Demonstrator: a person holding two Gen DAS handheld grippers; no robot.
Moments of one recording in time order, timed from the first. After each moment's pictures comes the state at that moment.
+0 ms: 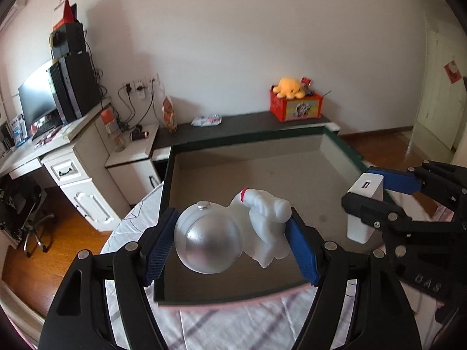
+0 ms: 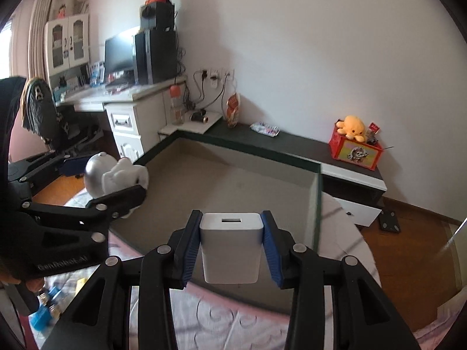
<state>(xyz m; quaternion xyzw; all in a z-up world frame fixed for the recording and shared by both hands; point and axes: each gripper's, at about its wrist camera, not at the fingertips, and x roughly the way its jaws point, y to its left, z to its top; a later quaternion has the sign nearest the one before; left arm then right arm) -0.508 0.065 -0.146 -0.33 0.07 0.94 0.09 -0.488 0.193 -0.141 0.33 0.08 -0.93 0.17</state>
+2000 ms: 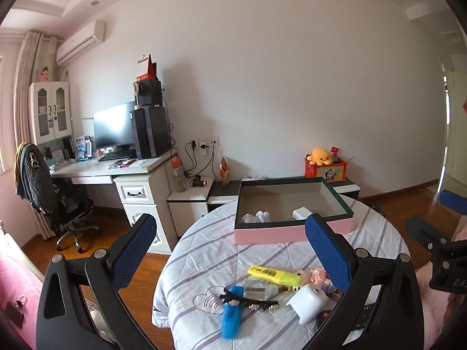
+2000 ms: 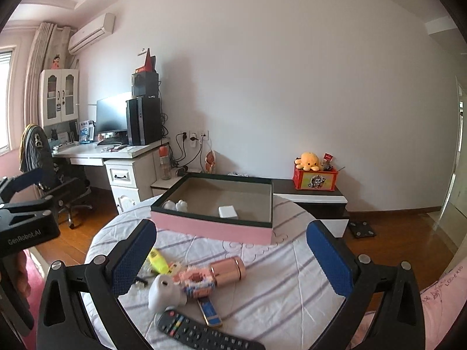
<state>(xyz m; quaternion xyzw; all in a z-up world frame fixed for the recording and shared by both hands) -0.198 0.016 -0.059 -0.14 0.04 0.99 -0.03 -0.207 0.230 -0.075 0.17 0.02 -0.98 0.08</state>
